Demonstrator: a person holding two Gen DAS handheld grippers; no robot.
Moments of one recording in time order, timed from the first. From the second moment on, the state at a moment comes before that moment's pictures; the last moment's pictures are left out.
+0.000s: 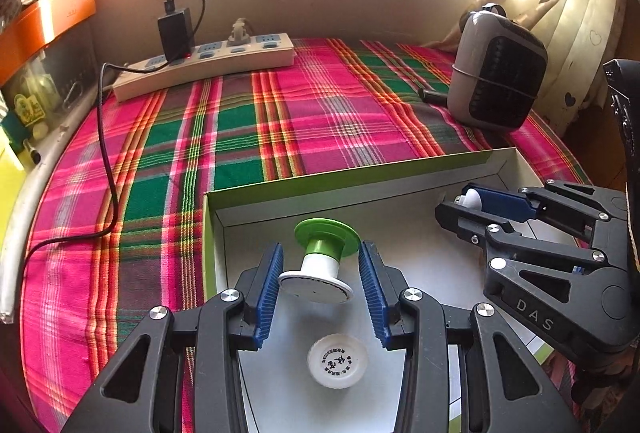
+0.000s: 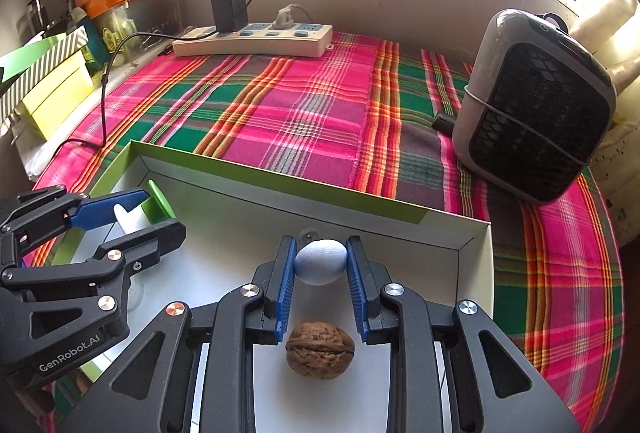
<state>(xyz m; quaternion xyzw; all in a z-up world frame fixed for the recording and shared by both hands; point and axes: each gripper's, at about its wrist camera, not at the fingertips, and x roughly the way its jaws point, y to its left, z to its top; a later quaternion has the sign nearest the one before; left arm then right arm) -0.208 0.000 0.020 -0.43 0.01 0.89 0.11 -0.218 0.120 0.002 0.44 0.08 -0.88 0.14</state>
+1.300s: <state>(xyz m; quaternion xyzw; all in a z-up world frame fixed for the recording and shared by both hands) -0.197 -0.005 0.026 -0.43 0.01 0.90 0.10 -0.210 0.123 0.008 0.43 0.07 -0.89 0.13</state>
